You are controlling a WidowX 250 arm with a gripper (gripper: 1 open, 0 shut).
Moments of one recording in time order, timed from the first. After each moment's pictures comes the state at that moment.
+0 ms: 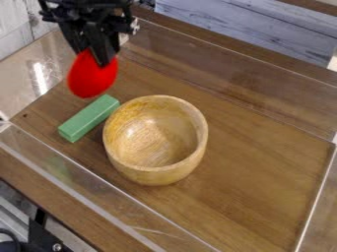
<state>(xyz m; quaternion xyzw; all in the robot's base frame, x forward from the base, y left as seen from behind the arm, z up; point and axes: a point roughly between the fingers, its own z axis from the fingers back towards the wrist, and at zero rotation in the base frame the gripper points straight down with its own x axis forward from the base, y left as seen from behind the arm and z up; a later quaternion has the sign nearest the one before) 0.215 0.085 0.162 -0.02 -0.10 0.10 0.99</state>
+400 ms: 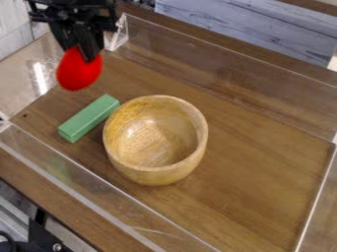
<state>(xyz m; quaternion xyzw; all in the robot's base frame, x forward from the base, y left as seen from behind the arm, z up) 0.230 0.122 0.150 0.00 -0.10 0.14 0.99</state>
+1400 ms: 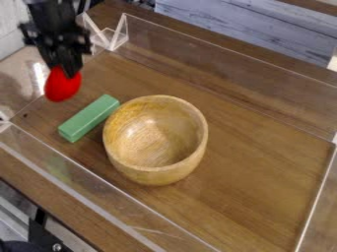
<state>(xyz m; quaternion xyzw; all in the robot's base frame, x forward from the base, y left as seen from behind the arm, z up) 0.243 0.190 0.078 -0.01 -0.06 0.15 0.99</state>
